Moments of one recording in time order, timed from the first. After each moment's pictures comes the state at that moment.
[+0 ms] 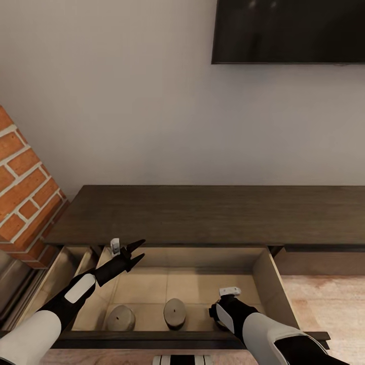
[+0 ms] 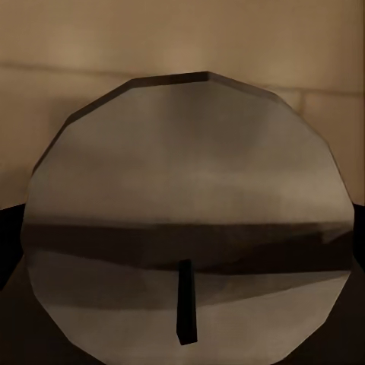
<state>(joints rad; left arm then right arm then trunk) -0.70 0.23 -0.37 -0.51 1.33 0.54 -0.79 -0.78 0.17 0.08 -0.07 -0.03 0.34 -0.28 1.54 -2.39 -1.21</state>
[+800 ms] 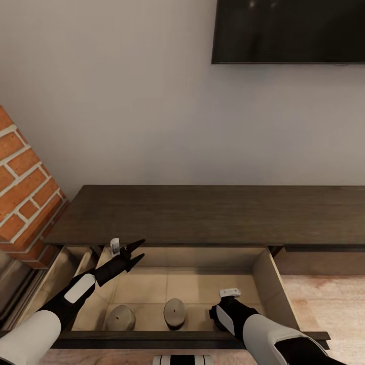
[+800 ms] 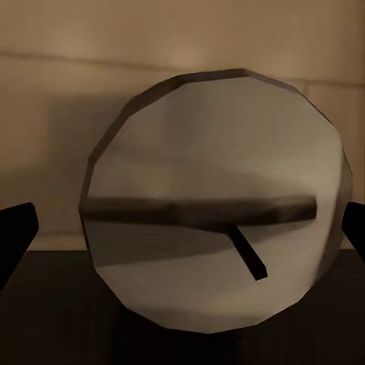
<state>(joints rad) -0.70 0.23 -0.37 -0.51 1.33 0.54 -0.79 -0.77 0.17 0.08 -0.07 -0.03 0.34 -0.28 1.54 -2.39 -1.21</state>
